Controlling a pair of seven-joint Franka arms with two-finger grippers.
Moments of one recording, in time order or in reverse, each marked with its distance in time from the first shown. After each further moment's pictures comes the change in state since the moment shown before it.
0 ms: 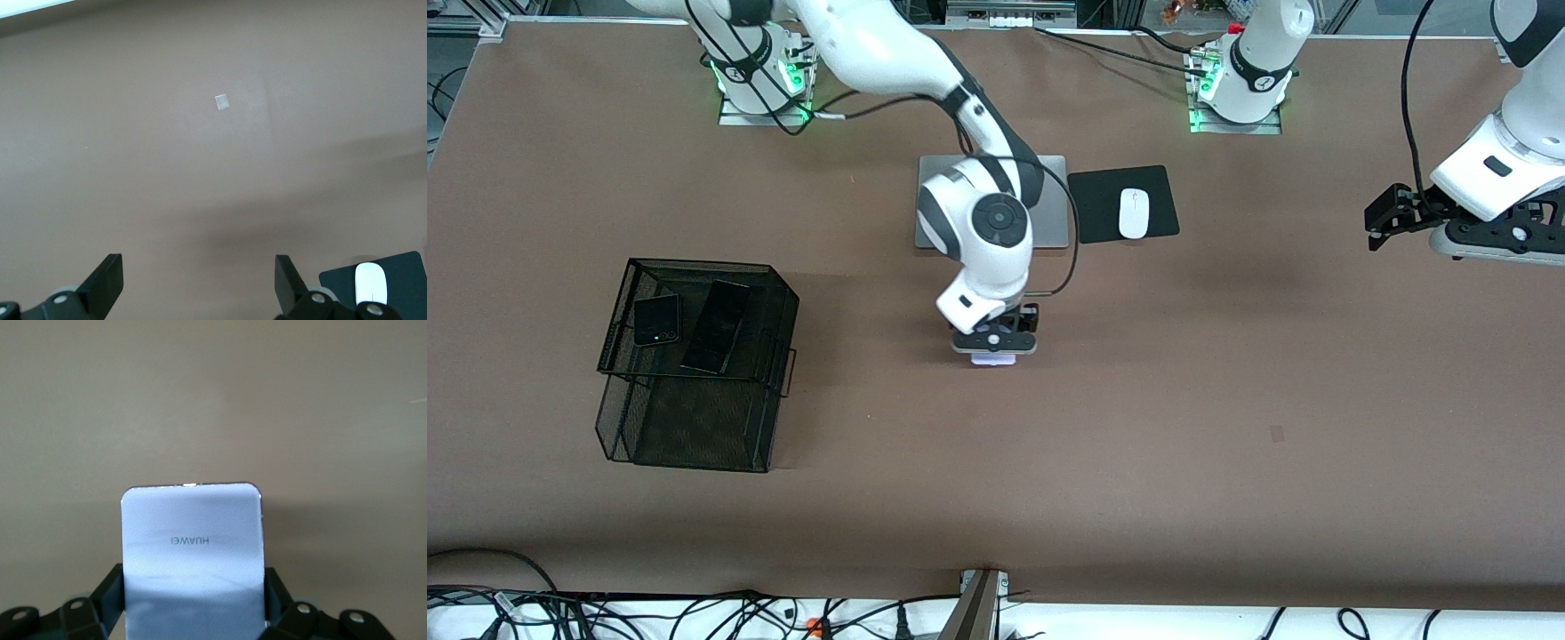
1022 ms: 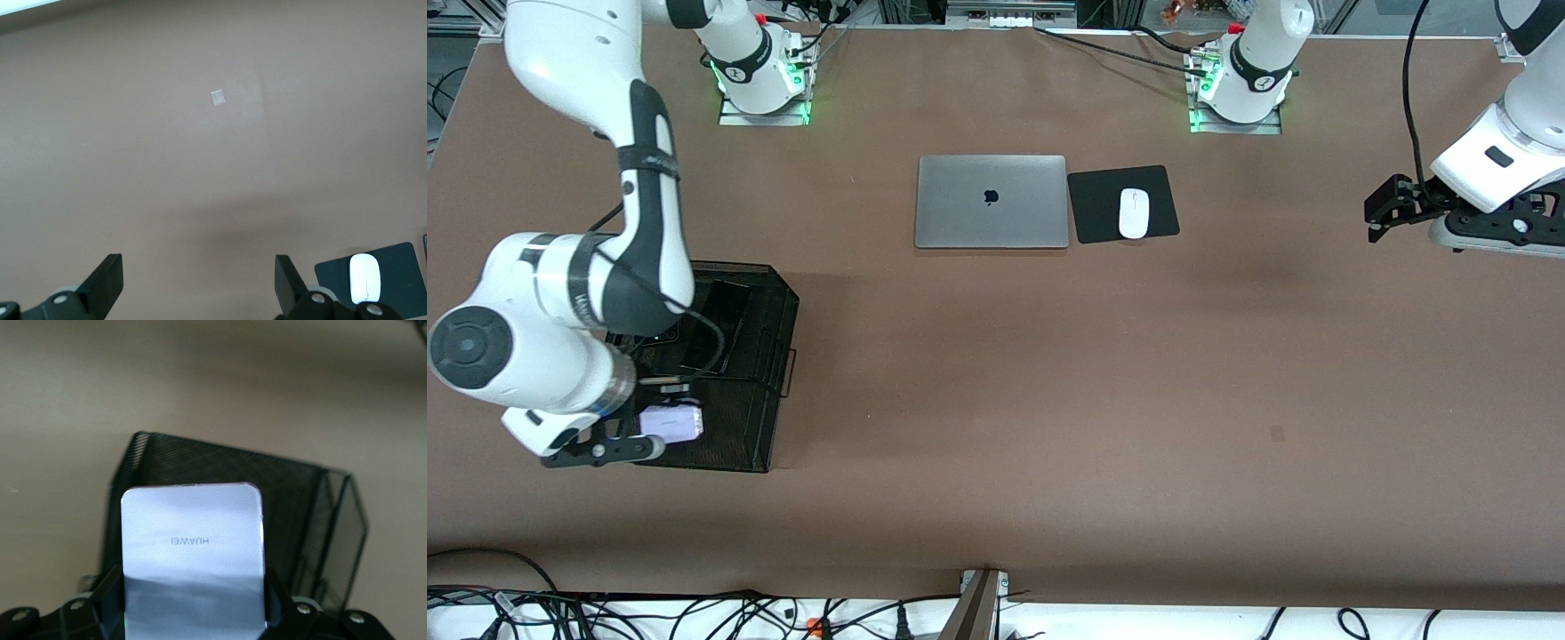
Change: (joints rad) left arm -0.003 -0.001 -0.018 0.029 -0.001 -0.050 0.000; right arm -0.606 -0.133 -0.062 -0.034 0.005 -0.132 -0.870
